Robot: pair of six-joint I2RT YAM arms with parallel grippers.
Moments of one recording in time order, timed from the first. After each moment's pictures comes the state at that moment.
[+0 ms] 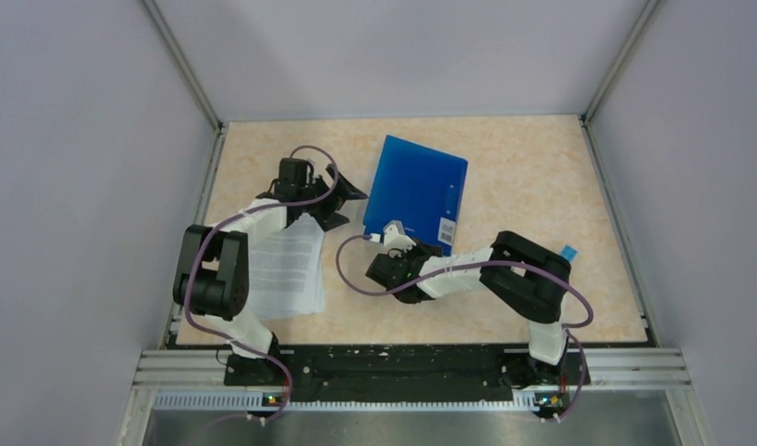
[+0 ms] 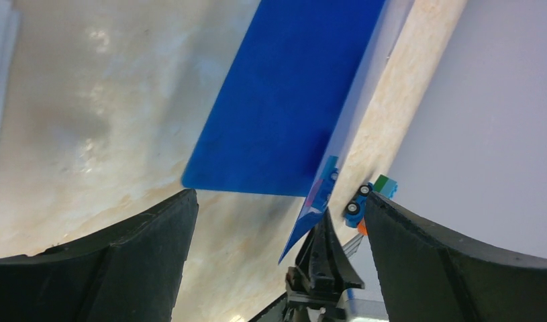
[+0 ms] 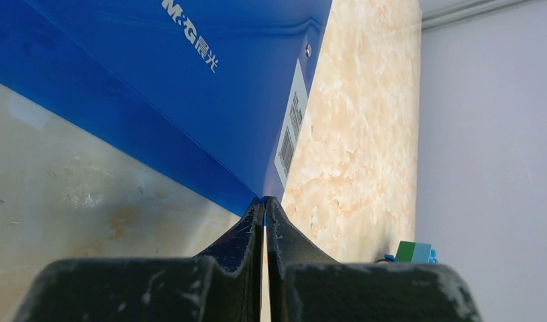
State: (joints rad) left arm -0.19 1.65 0.97 -0.10 0.51 -0.97; right arm 1.11 1.90 0.99 -0.28 1.17 0.18
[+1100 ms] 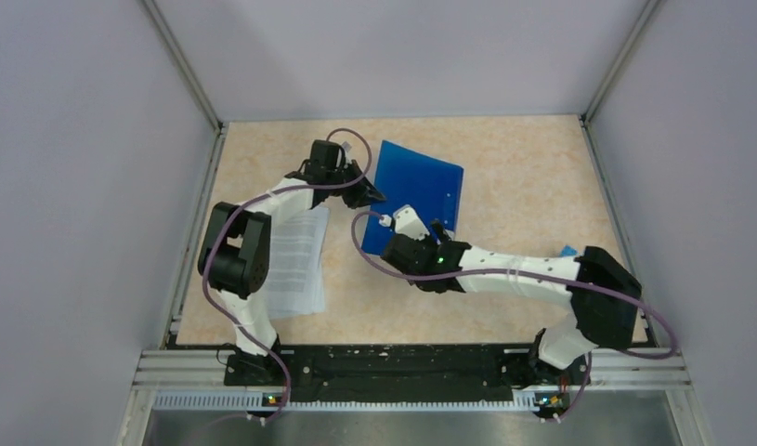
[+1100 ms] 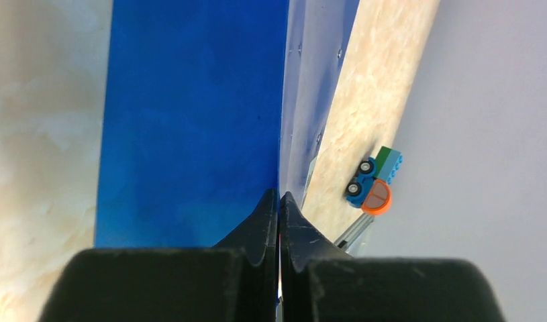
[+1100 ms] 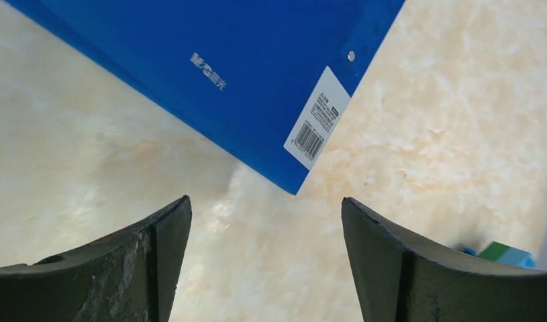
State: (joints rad) left arm -0.33 1.89 1.25 -0.10 0.58 -0.92; right arm 1.11 1.58 1.00 -0.53 0.80 0.32
